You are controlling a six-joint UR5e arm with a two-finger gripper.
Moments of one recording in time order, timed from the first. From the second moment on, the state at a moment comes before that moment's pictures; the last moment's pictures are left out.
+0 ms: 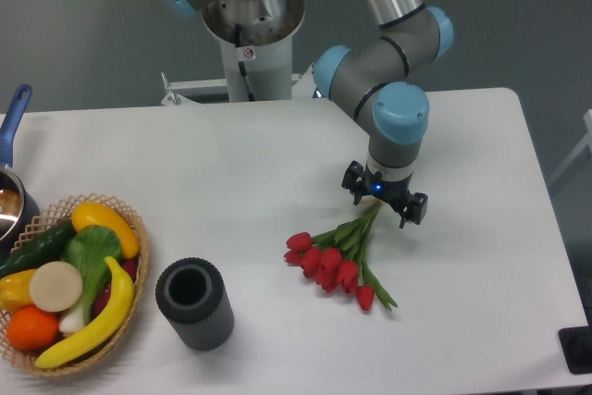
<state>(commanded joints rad) 2.64 -2.00 -1.90 -0.76 1.55 1.21</state>
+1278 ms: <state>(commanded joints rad) 2.68 -1.91 -1.89 -0.76 1.56 1.22</state>
